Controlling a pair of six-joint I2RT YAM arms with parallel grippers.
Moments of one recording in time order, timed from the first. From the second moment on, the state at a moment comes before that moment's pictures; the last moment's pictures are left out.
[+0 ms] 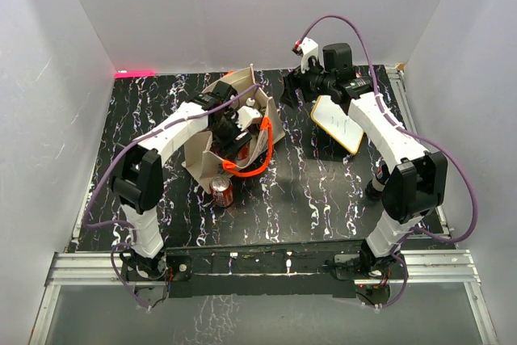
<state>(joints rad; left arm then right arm) -0.50 1.86 1.57 -0.97 0.22 0.49 0.30 1.69 1.62 -0.46 -0.44 -0.17</state>
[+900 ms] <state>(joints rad) -0.50 1.96 1.65 -0.94 0.24 0.48 0.30 1.71 1.63 -0.46 -0.44 -0.18</state>
